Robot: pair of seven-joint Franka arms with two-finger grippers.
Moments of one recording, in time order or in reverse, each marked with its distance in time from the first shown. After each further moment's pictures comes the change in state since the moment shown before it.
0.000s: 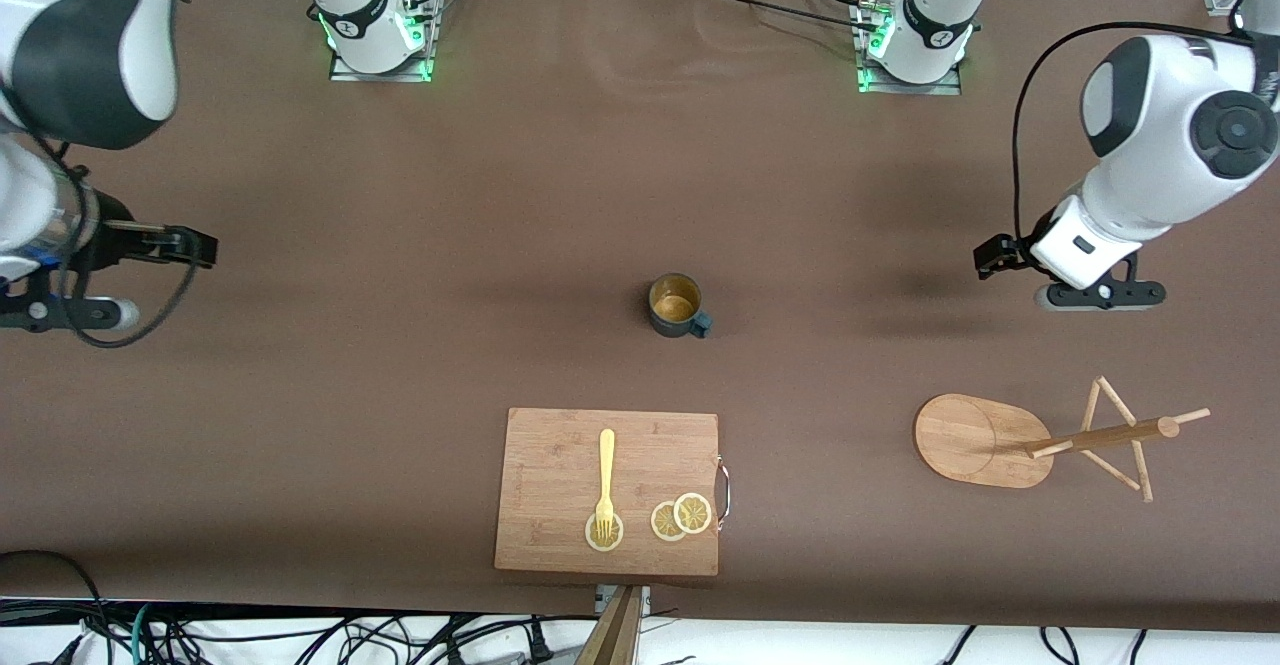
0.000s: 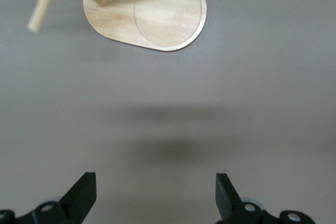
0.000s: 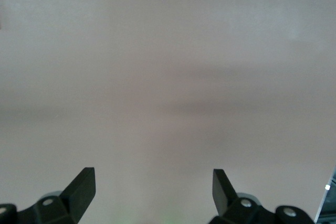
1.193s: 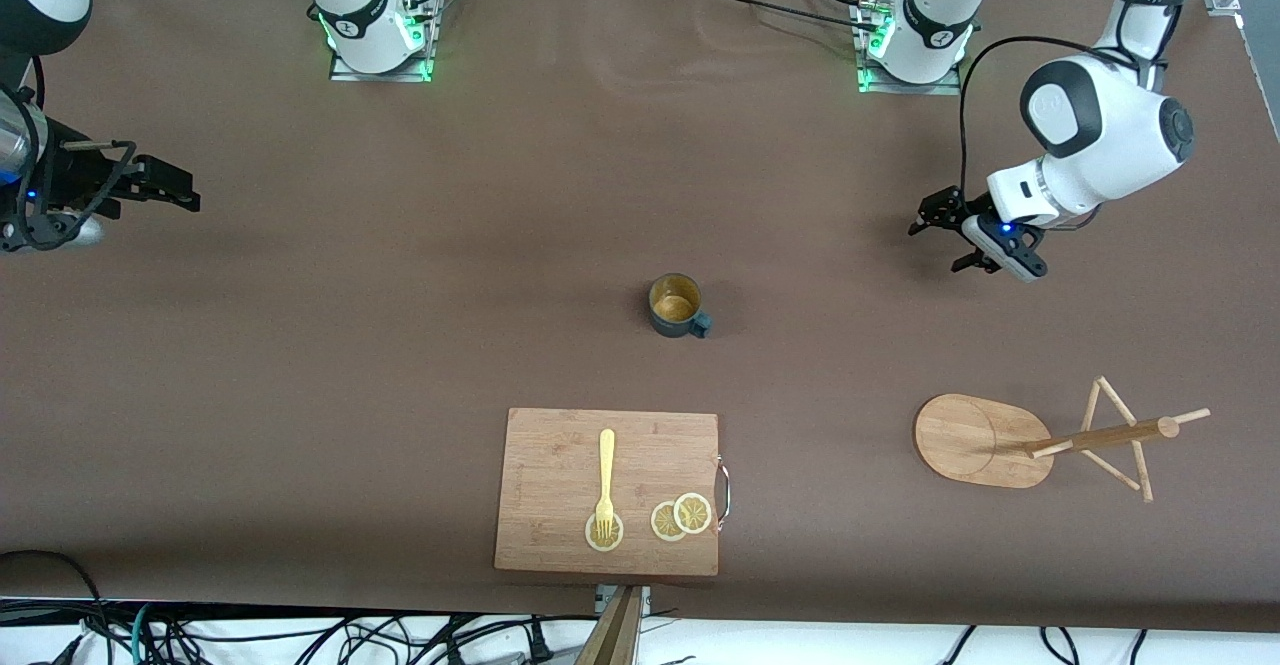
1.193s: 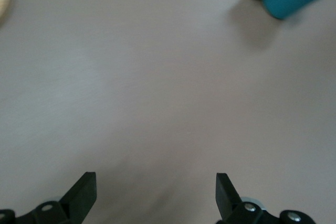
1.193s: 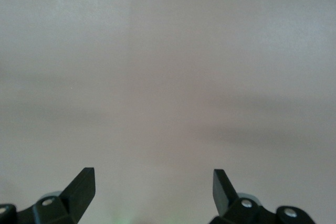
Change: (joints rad) left arm 0.056 0.029 -0.017 -0.370 -0.796 0.289 1.301; right arm -0.610 -0.381 0.665 -0.491 -0.109 0.238 -0.054
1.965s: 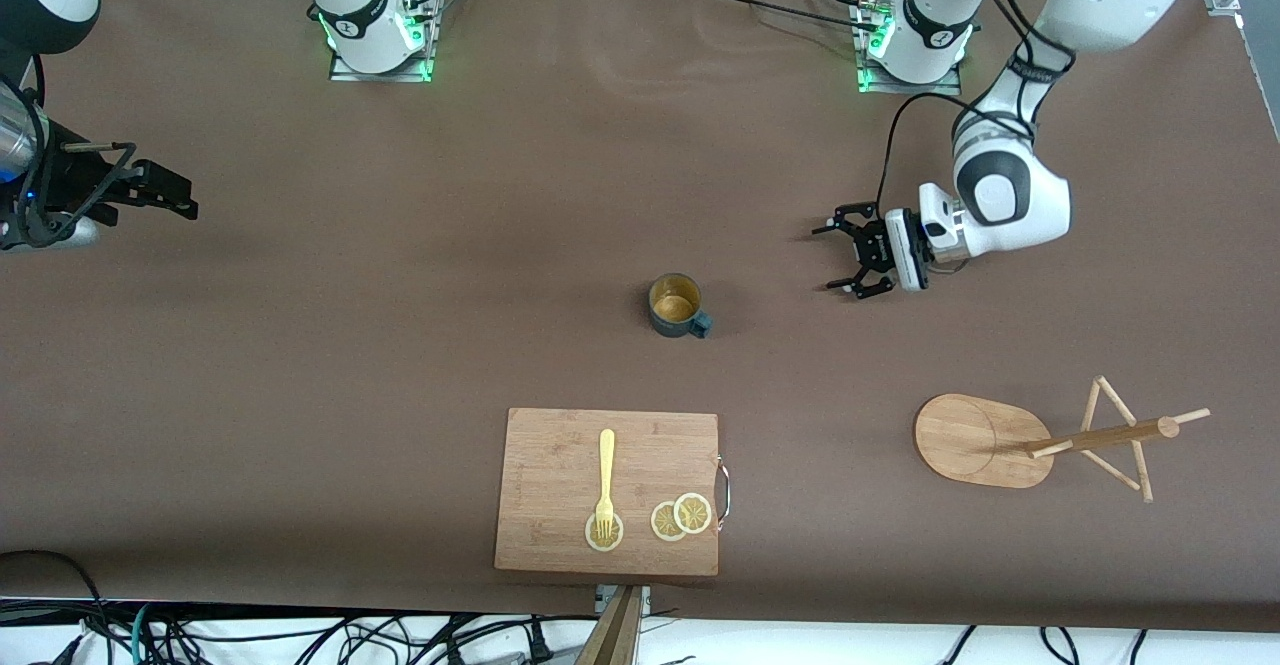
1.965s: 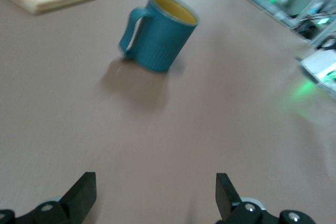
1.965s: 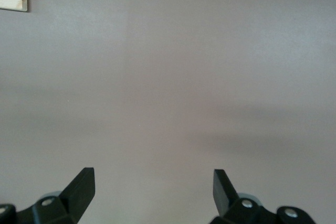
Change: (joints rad) left arm 0.081 0.383 -0.176 0.175 -0.582 -0.201 0.919; right arm -0.006 -0.003 0.011 -0.018 -0.004 0.068 0.023
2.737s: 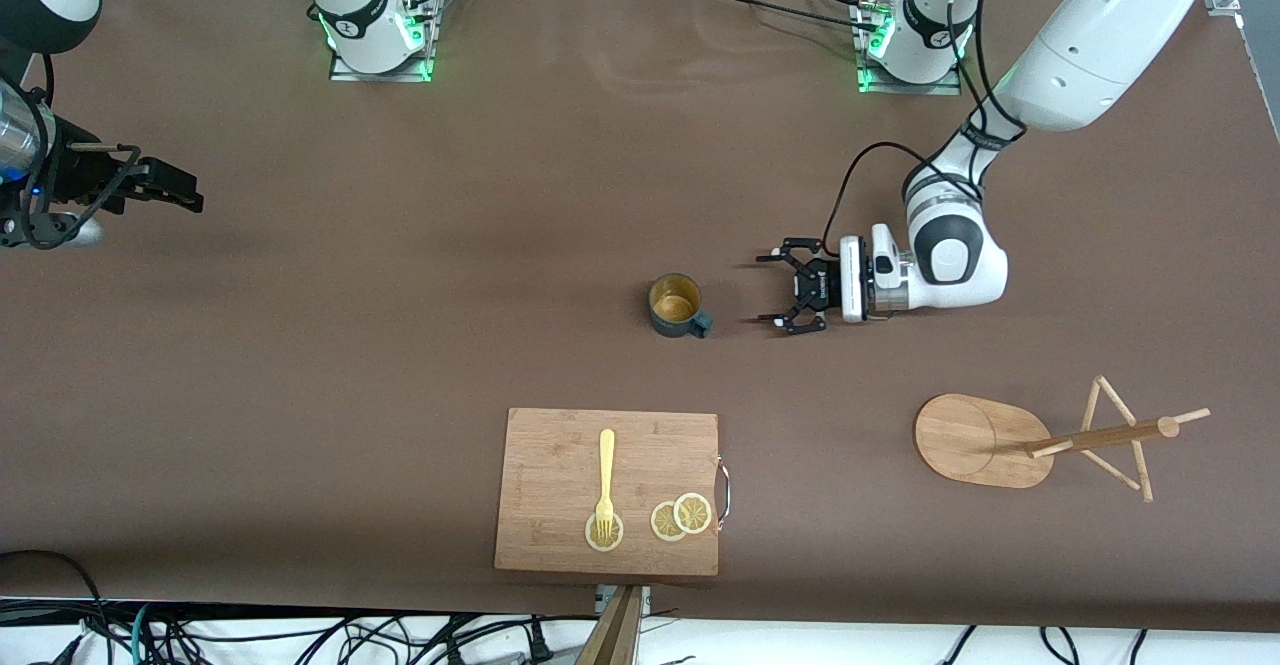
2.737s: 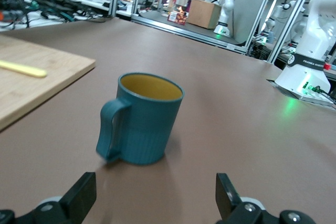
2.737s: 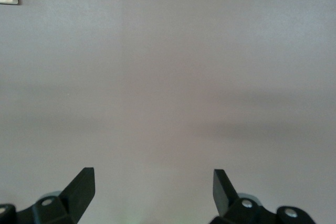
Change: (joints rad) left arm -0.074 0.240 -0.063 0.295 -0.091 -0.101 0.261; right arm 0.000 0.000 0.002 0.000 -0.001 -0.051 0.046
